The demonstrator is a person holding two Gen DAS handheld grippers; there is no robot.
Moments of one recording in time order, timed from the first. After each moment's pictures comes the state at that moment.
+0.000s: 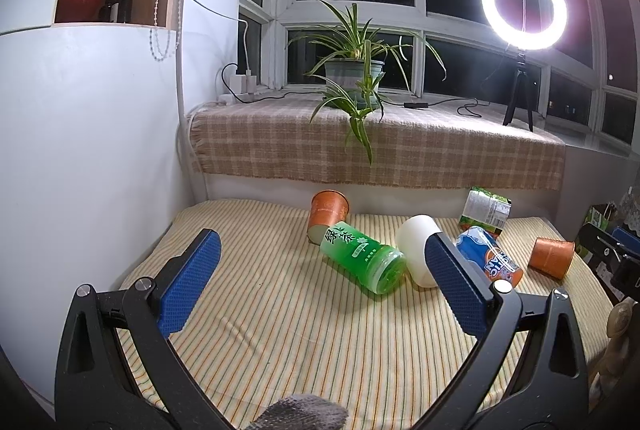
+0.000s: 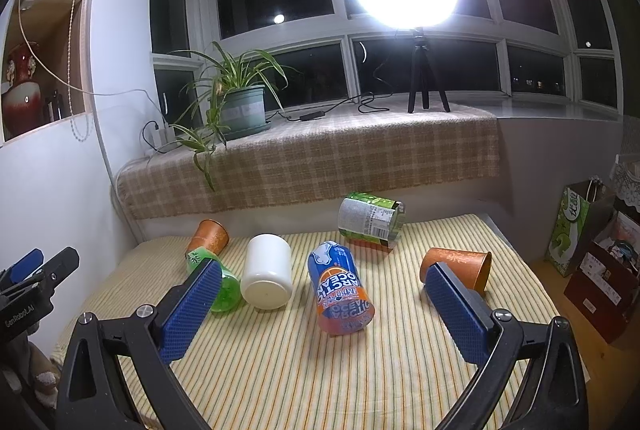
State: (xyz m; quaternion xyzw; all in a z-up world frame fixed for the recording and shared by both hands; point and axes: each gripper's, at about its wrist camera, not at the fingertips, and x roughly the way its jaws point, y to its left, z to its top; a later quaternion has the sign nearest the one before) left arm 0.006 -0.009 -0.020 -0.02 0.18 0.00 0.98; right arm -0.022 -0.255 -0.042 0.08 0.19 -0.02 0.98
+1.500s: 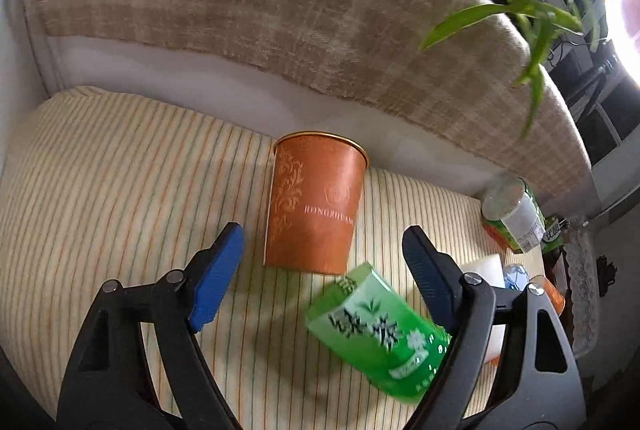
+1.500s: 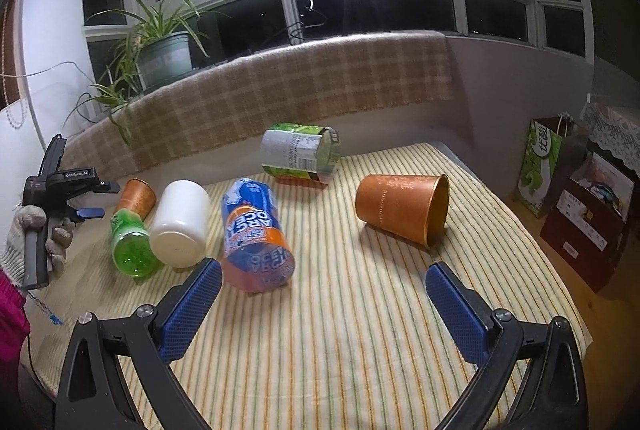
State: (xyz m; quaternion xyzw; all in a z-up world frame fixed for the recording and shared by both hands) left arm 0.317 0.047 -0.118 -0.16 0.48 -0.14 0.85; right arm 0.011 -0.312 -0.107 0.12 0.28 -0.10 0.95
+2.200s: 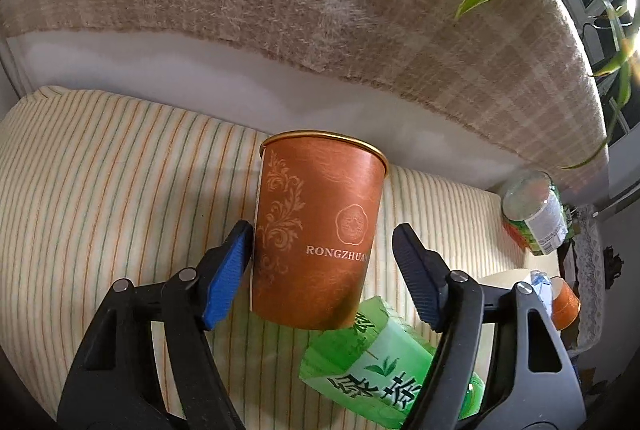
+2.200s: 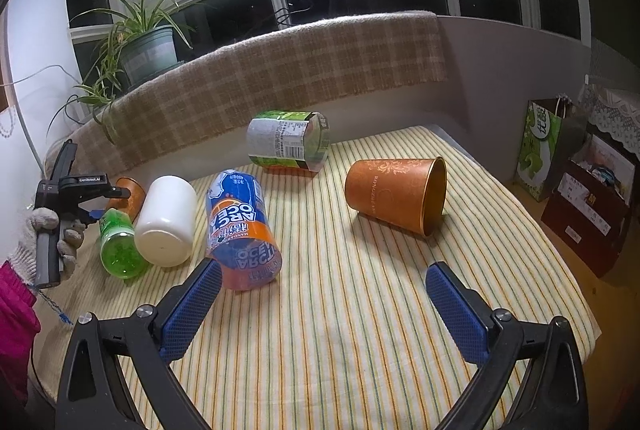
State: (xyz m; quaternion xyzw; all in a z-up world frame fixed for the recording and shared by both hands) left arm 0.349 0.028 -0.148 -0.14 0.51 -0.14 0.84; right arm 0.021 -0.322 -0.117 0.14 0.30 -0.10 0.94
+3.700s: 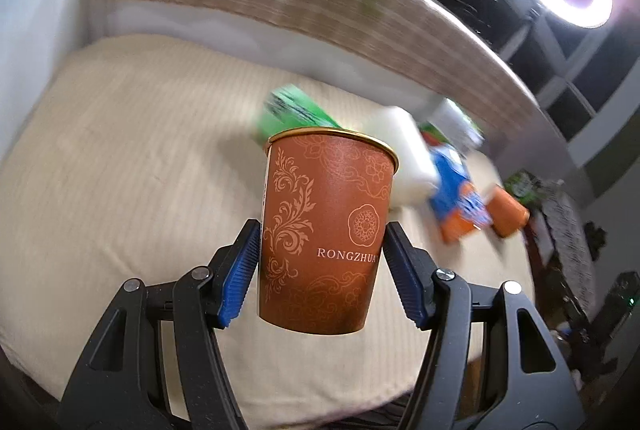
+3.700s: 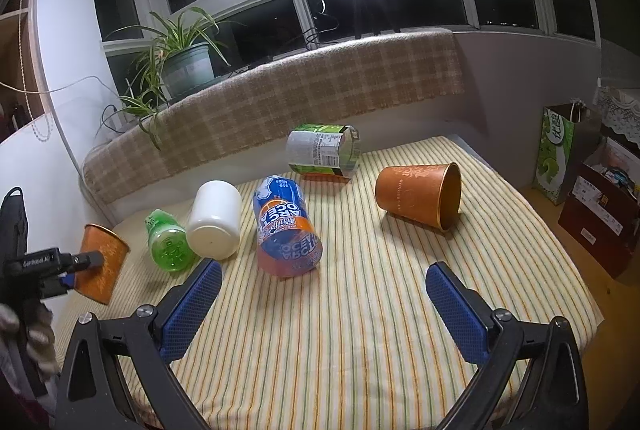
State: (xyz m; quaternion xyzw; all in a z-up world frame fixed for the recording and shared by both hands) left arm 0.120 0.024 -0.105 -0.16 0.44 -0.18 0.86; right arm -0.018 -0.310 -0.101 0.15 0.27 -0.05 0.95
